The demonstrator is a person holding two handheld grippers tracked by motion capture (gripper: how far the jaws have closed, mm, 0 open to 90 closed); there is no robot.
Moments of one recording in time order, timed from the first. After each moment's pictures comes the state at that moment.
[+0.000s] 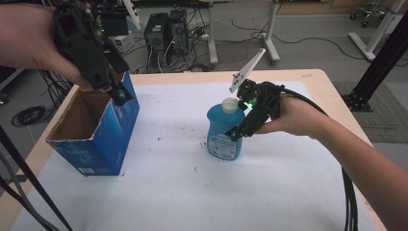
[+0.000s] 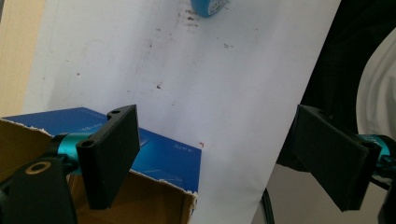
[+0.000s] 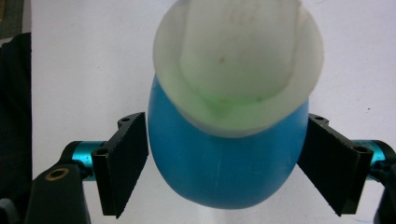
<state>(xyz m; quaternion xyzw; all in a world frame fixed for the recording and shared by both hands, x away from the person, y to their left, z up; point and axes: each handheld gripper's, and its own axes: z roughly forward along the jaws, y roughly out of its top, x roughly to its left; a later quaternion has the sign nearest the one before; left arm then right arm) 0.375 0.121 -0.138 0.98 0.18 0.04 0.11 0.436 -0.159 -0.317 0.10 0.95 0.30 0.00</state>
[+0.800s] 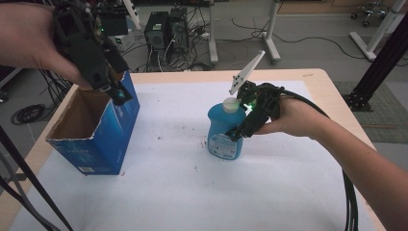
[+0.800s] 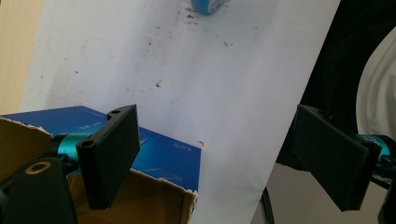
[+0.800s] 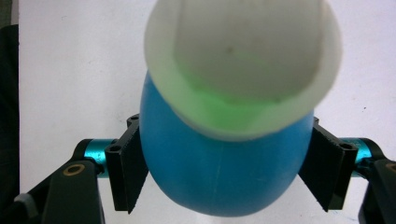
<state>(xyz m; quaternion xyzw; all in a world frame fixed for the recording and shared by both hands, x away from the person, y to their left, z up) 0.376 0.124 -0.140 0.98 0.18 0.04 0.11 0.436 -0.158 -0.321 0.10 0.95 0.29 0.01</state>
